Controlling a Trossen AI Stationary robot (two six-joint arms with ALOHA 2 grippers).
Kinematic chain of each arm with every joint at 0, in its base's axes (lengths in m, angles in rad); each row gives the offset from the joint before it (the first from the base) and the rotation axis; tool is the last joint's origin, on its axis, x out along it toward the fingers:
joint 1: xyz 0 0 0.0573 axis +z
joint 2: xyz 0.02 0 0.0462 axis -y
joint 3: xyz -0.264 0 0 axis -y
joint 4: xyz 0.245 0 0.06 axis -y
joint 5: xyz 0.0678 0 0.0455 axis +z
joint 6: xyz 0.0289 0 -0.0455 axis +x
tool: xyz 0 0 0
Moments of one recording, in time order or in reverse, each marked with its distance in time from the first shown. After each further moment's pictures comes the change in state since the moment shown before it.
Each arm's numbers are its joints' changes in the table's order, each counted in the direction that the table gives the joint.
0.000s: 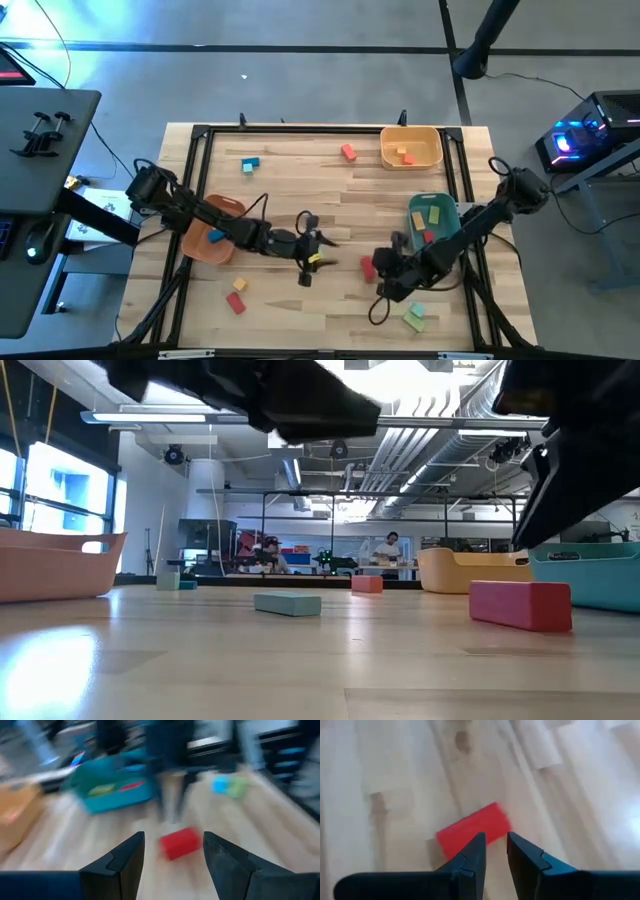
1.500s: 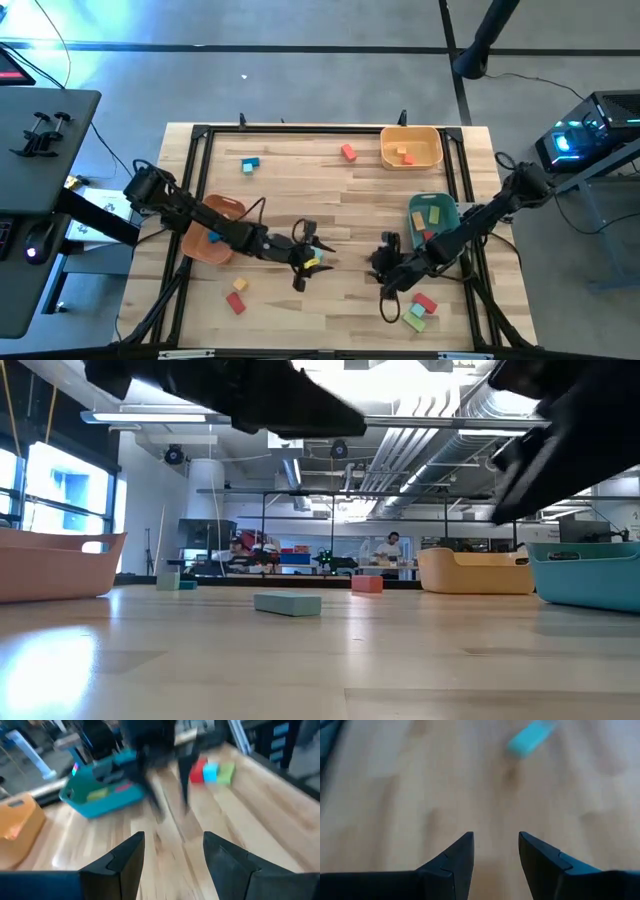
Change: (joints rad) left arm -0.035 0.017 -0.025 -0.024 0.035 0.108; right arm -0.034 0.087 -0.135 0.355 0.107 -0.283
